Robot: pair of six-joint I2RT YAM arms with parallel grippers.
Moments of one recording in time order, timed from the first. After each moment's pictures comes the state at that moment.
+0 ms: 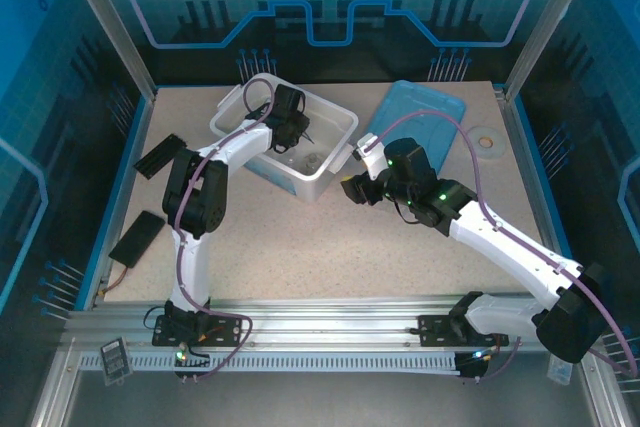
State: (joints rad) left arm -0.34 2.13 1.68 -0.39 -0.09 -1.28; right arm 0.66 1.19 1.00 -0.38 -0.03 -0.02
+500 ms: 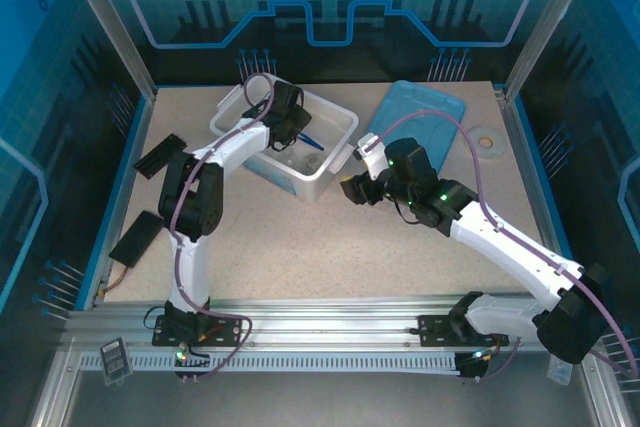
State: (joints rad) left arm -0.34 2.07 1.68 -0.43 -0.10 -1.12; right arm 0.66 1.19 1.00 -0.38 -0.04 -0.01
